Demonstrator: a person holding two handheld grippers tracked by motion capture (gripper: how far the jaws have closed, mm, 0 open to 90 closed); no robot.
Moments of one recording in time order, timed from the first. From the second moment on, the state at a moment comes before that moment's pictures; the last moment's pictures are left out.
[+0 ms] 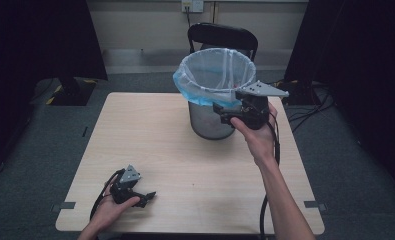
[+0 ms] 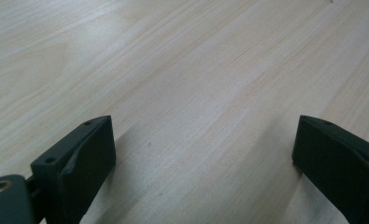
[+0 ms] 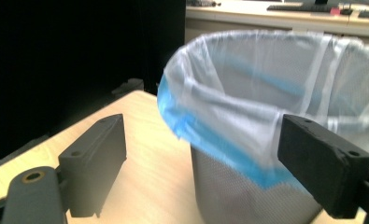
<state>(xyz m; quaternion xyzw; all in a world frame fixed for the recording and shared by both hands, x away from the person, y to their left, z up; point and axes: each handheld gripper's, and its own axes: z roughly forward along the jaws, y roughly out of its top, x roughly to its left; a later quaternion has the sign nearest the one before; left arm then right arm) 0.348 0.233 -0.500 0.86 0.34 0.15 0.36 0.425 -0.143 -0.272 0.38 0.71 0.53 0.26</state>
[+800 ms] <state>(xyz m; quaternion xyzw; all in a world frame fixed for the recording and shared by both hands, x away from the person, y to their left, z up) 0.348 0.233 -0.500 0.86 0.34 0.15 0.36 0.384 -0.178 -0.331 0.42 0.72 0.49 0.26</state>
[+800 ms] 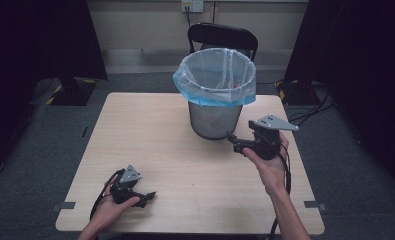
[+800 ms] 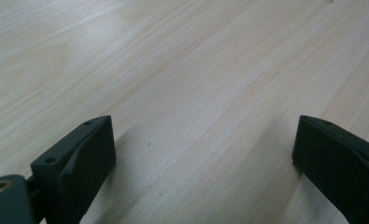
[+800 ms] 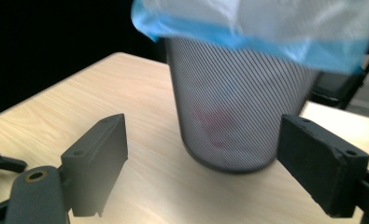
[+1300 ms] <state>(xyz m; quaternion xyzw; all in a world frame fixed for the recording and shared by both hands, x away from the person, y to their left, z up) 0.348 0.232 -0.501 0.86 0.34 0.14 0.36 0.368 -0.205 -0.391 0.47 0.72 0.46 0.23</state>
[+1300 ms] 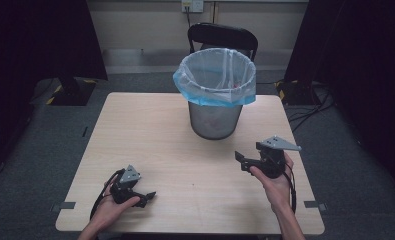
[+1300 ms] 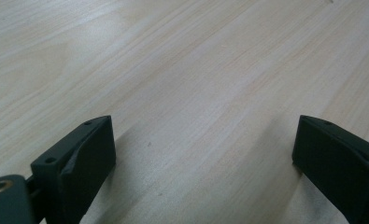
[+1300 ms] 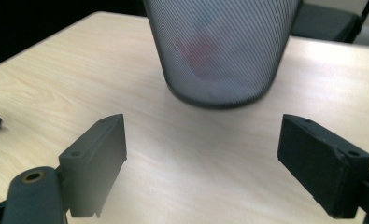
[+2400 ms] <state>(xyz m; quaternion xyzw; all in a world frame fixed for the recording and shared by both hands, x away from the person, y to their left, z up) 0.349 0.232 -0.500 0.86 0.34 0.15 0.36 0.346 -0.249 -0.486 0.53 0.74 0.37 0.20</state>
